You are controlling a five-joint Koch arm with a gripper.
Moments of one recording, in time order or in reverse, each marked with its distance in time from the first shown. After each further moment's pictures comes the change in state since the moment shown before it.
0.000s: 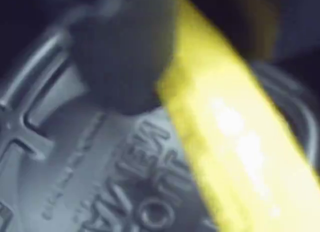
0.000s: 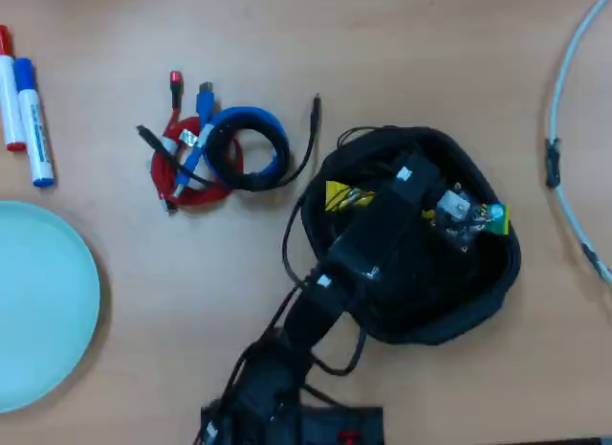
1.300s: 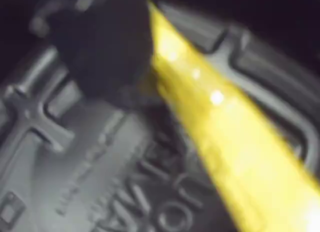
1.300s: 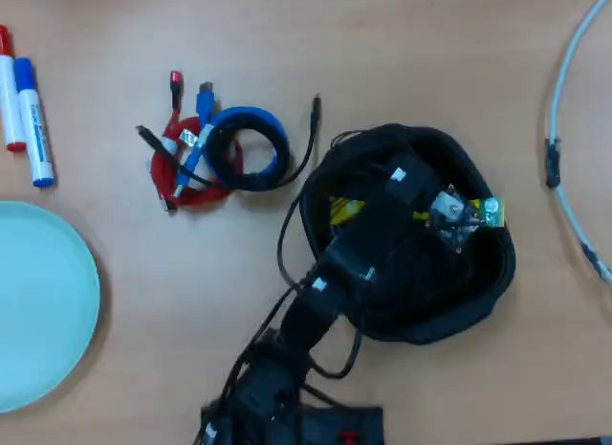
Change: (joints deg) arm -1.1 4.0 4.7 -0.1 5.0
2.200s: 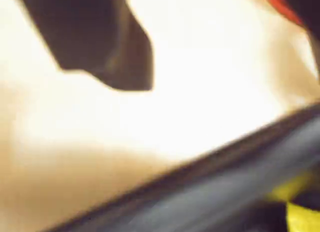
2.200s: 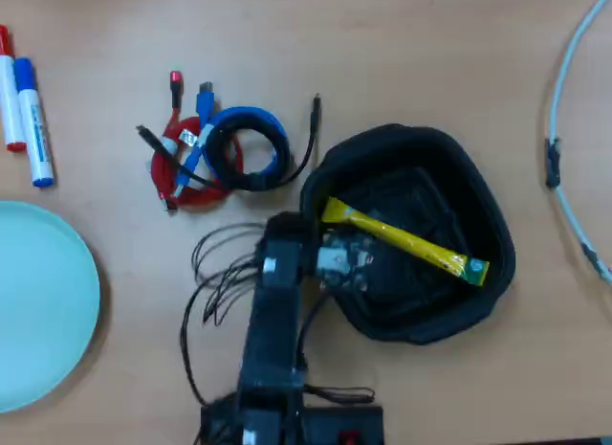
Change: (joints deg) arm -31.4 50.4 63.9 -21.8 15.1
